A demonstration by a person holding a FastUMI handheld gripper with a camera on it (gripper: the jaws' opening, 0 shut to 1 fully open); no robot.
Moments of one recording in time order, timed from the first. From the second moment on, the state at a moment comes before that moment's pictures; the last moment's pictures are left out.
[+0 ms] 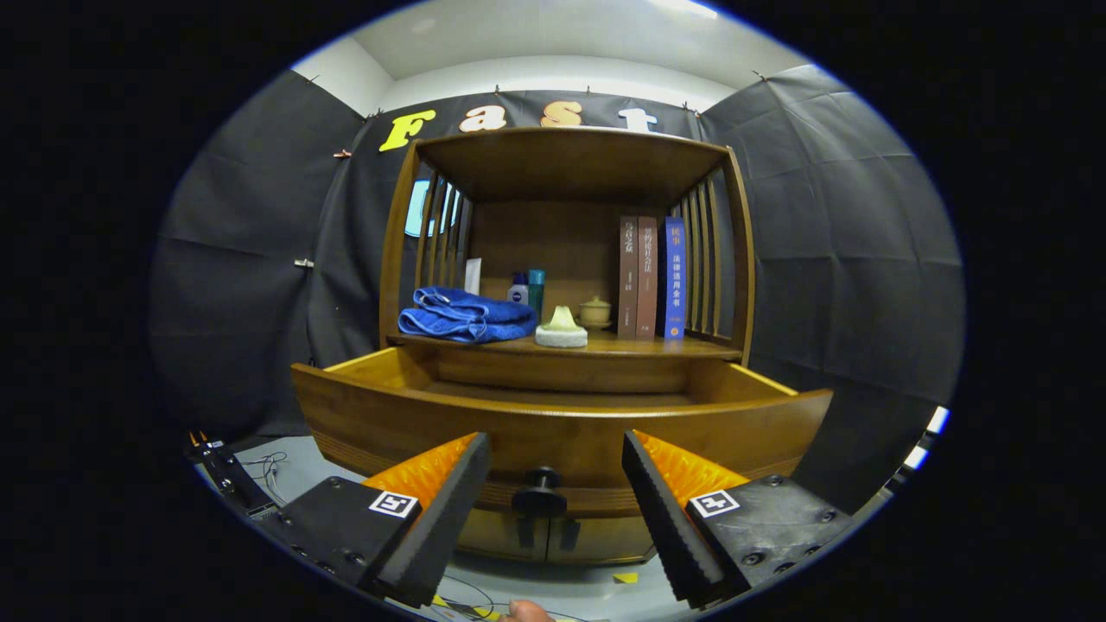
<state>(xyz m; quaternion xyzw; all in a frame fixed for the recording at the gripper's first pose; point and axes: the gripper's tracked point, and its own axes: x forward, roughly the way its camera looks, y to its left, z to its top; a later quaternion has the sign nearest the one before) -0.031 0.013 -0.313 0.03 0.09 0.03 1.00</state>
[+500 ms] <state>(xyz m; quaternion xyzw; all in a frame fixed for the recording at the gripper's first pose) -0.008 0.018 -0.365 0.02 0.15 0.02 0.99</state>
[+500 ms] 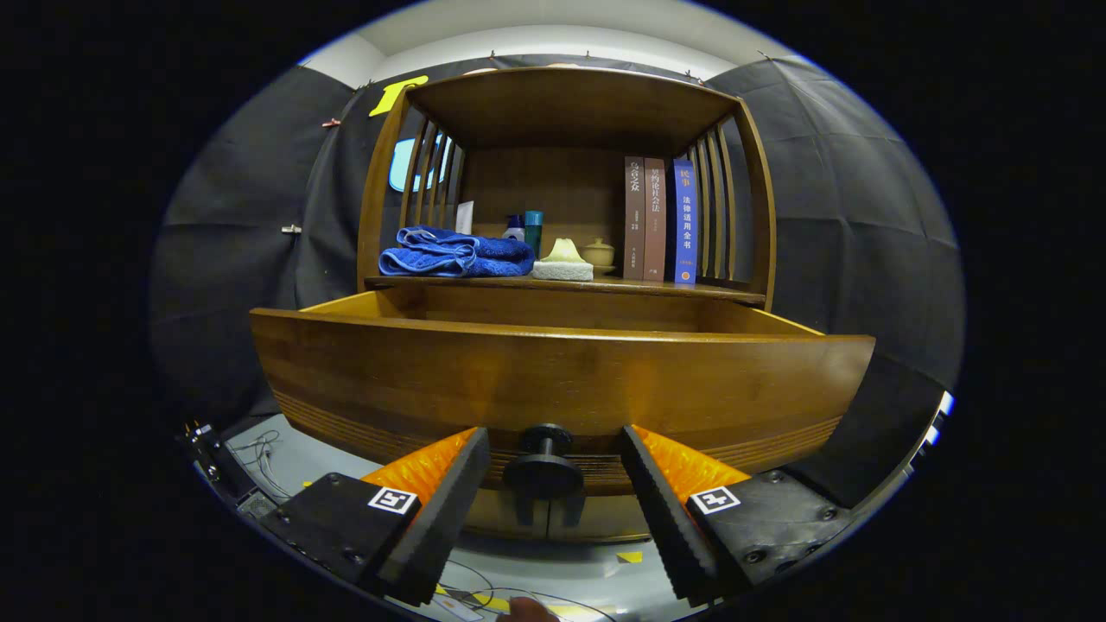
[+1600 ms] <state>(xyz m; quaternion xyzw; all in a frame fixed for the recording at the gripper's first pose) 0.083 0.012 -0.381 0.00 0.19 0.00 0.98</state>
